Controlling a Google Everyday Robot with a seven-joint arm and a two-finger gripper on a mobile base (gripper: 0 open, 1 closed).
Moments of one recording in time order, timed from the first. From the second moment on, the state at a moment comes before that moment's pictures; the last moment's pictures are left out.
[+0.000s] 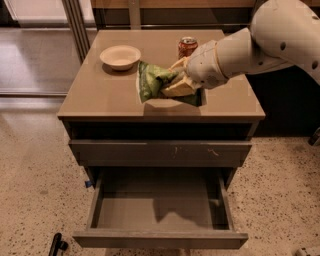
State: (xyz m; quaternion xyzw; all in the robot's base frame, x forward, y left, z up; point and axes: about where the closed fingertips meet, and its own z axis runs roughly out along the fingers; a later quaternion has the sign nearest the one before) arm 0.593 -0.031 0.913 -0.64 0.61 0.18 0.43
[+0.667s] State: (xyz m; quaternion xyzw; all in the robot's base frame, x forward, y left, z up) arm 0.661 -0.022 0.913 -0.62 0.62 0.18 0.45
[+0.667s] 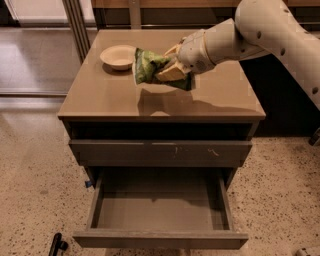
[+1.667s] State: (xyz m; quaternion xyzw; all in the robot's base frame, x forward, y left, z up) arm 0.690 -0.021 0.861 -0.60 0.65 0.21 0.42
